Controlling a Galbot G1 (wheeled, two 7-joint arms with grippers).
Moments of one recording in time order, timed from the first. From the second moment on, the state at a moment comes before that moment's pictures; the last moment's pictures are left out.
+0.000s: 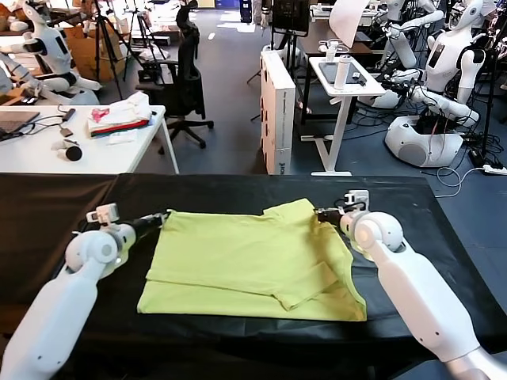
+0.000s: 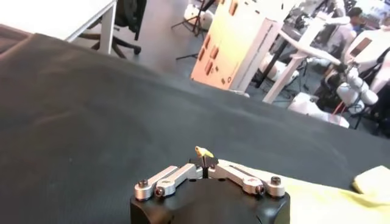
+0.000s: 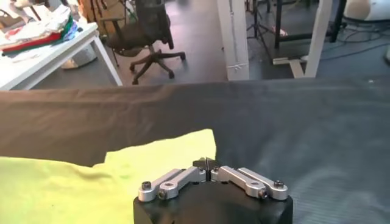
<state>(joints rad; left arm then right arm) 0.91 -0.91 -0.41 -1.64 -1.10 0.66 -0.11 -0.70 0.98 0.16 1.64 0.99 -0.74 0.25</state>
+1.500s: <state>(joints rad) 1.58 -0.99 -0.80 -2.10 -1.06 0.62 -0.09 -1.30 0.75 0.41 2.12 0.99 -0.74 0.29</state>
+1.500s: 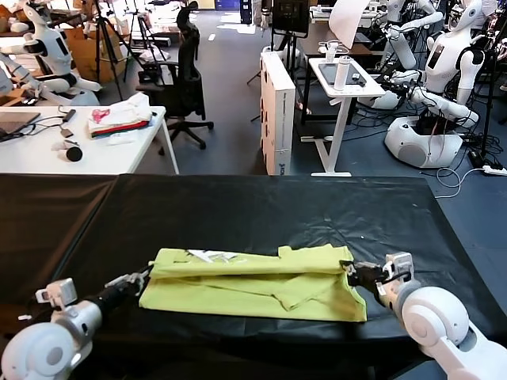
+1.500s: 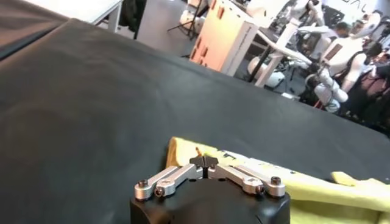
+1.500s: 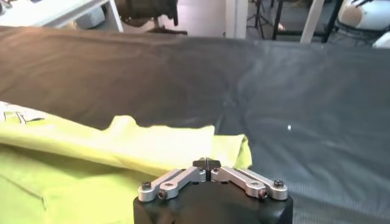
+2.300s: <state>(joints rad) 1.66 -1.05 -0.79 -2.10 -0.99 0.61 -0.10 -1.38 0.77 0.42 2.16 0.97 -0.74 0.24</state>
